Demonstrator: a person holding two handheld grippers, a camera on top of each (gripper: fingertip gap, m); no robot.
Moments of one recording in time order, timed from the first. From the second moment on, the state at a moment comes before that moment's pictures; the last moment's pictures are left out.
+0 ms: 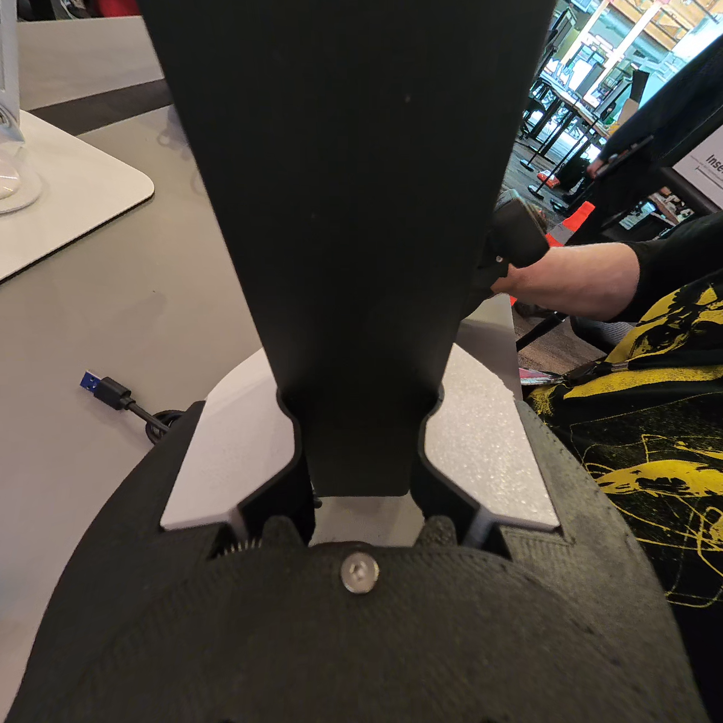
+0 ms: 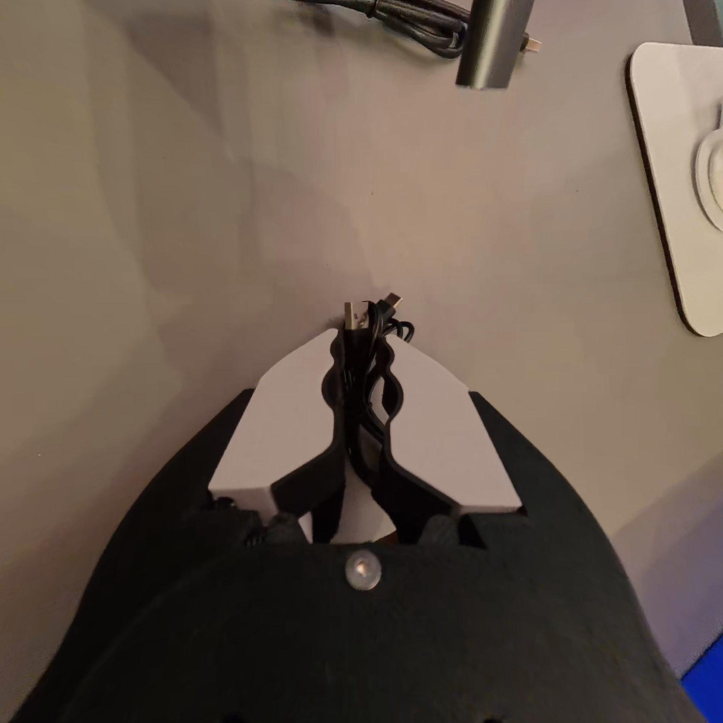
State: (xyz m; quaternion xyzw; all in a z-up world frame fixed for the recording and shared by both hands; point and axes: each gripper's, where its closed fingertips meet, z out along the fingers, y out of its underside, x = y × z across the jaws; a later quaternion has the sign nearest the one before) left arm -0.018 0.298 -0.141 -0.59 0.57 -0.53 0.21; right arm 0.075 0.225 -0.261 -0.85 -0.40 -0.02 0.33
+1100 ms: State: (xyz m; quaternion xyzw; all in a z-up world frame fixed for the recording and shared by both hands) left arm 0.008 0.253 -0.134 -0.56 0.57 -0.59 0.13; right arm 0.006 0.285 -0.094 -0.68 -0.58 -0.19 0.41
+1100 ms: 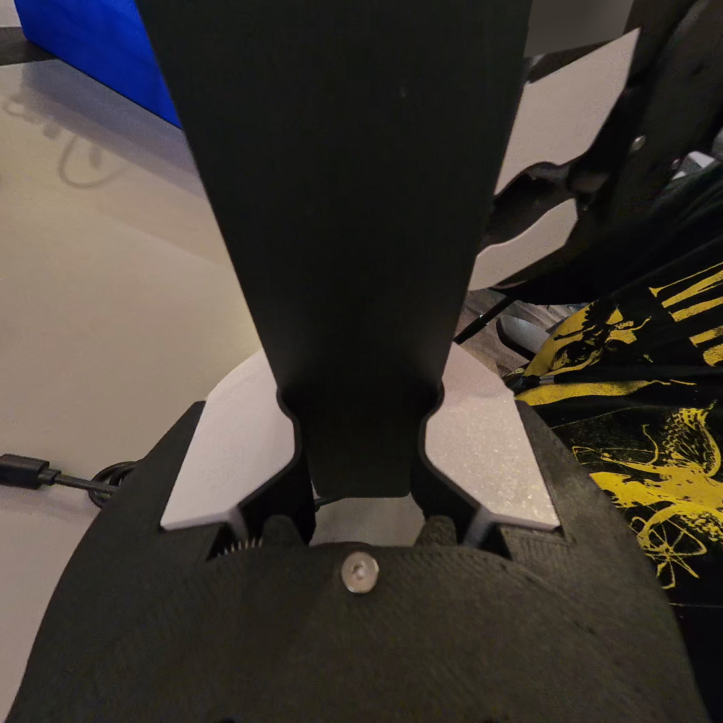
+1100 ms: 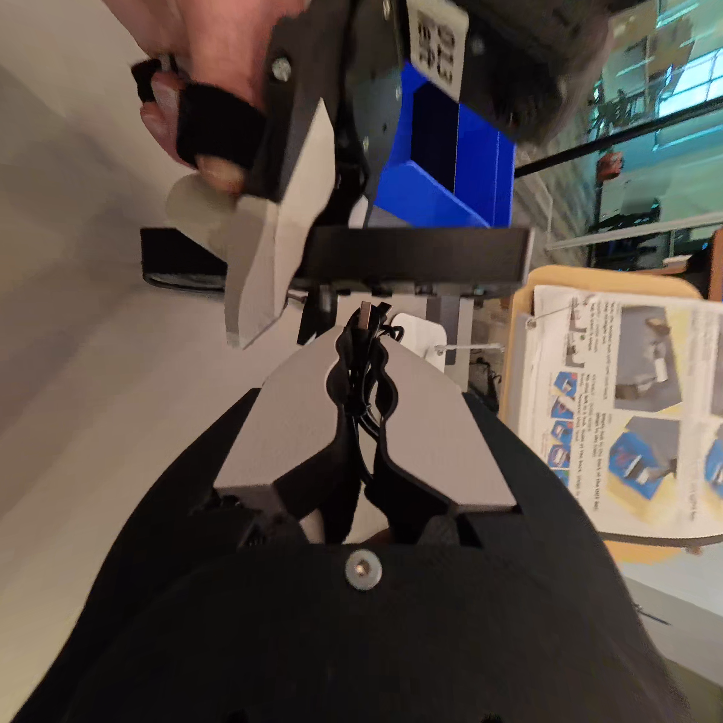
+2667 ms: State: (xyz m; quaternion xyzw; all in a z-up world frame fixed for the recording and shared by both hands) left arm 0.017 0.239 -0.151 -0.57 0.56 -0.60 0.07; right arm 0.002 0.275 -0.102 -0.60 -0.67 -0.16 0.40
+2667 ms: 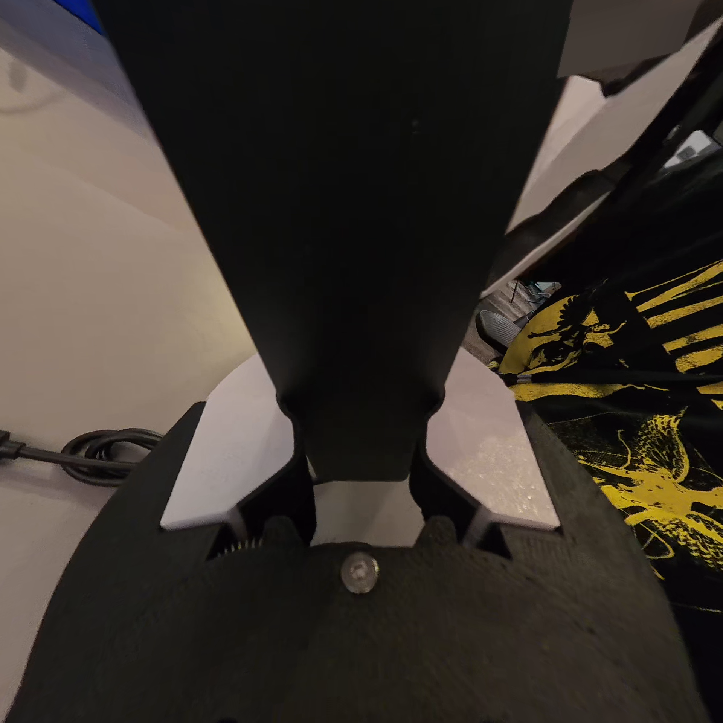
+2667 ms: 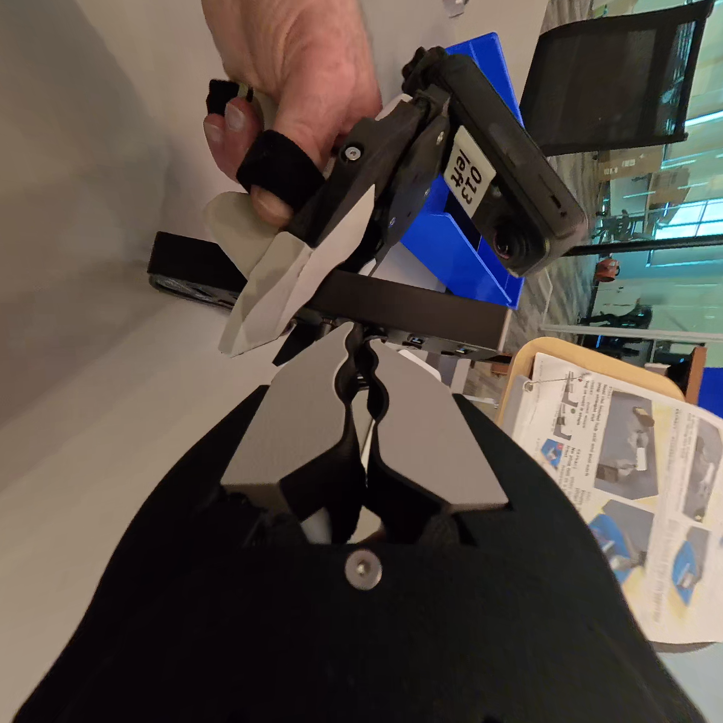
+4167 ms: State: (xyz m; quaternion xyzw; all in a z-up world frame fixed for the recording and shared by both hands) left arm -0.006 0.269 -0.165 -0.60 0.57 -0.55 0.10; right arm 0.089 0.239 -0.249 -0.88 -0.32 0.05 0.34
